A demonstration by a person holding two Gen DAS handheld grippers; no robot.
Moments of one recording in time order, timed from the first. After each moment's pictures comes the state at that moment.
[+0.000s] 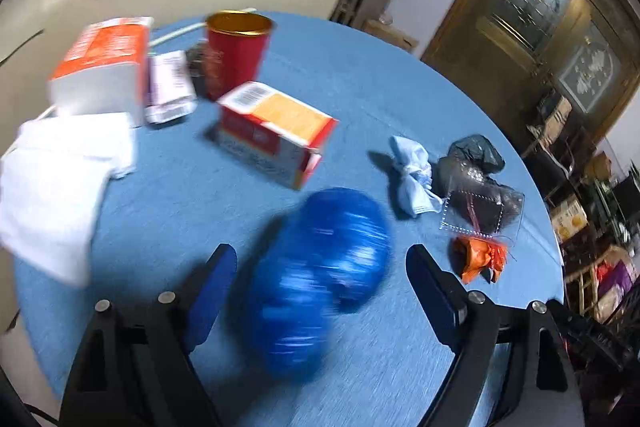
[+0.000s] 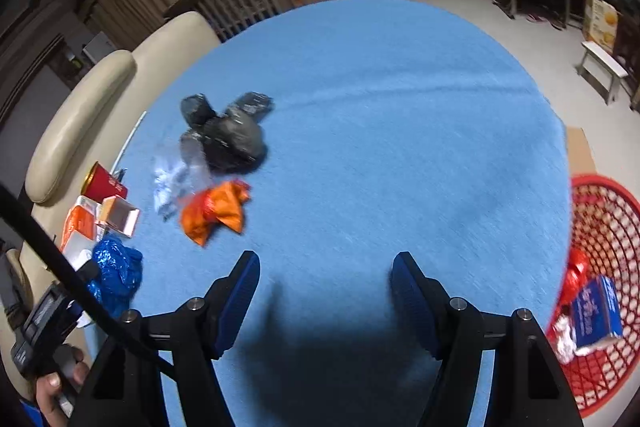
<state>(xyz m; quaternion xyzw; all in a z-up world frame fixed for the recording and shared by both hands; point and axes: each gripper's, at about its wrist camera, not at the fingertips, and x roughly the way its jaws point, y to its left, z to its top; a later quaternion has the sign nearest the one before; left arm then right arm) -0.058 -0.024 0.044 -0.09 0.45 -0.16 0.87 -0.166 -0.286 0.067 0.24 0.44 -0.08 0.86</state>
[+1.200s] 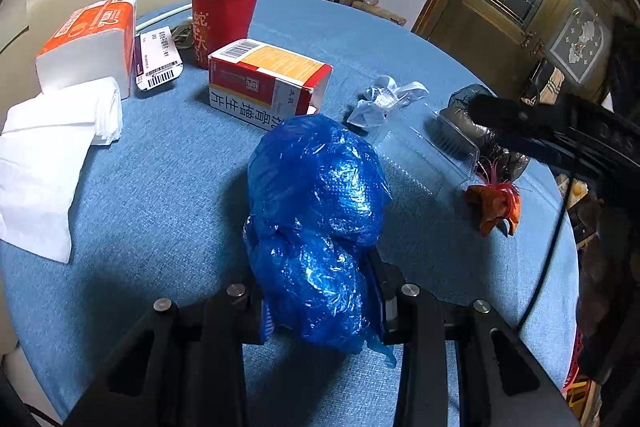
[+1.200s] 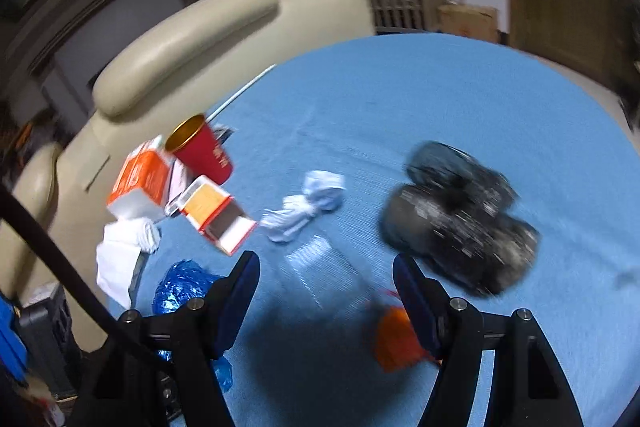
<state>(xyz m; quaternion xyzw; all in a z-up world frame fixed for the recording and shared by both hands) -0.086 -0.015 0.021 -0.07 0.46 -0.17 0.87 -0.034 -0.153 0.097 0.08 0.43 0.13 0.89</state>
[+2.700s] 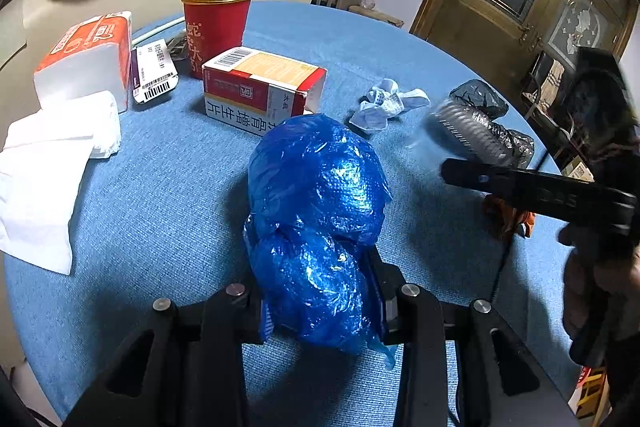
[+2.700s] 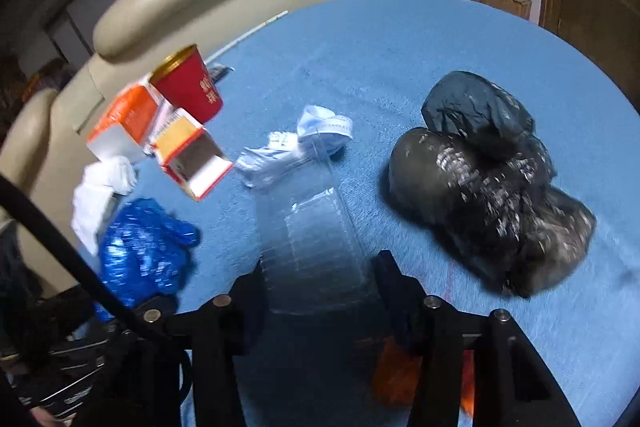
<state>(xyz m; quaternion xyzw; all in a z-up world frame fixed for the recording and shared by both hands) -0.088 -0.019 0.021 -0.05 0.45 -0.17 0.88 -0.023 -0.155 0.048 0.04 0.47 0.16 0.86</state>
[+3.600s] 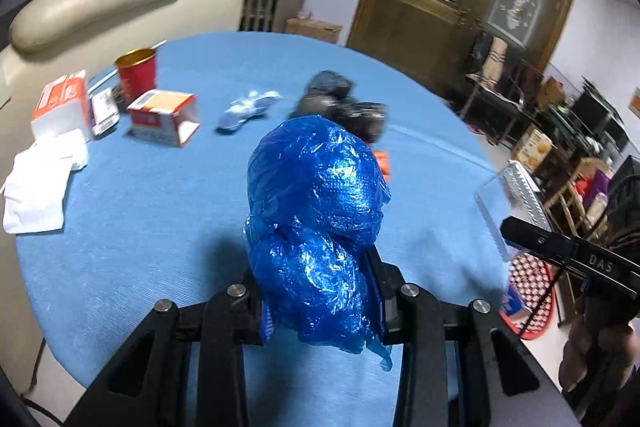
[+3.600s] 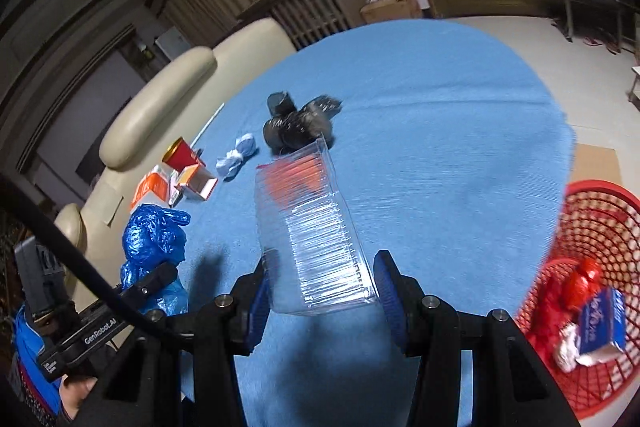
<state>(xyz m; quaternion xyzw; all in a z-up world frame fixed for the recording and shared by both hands) -0.210 -0.089 0.091 -0.01 0.41 -0.26 0.88 -0.255 -0.295 0.089 0.24 0.38 0.04 0.89</state>
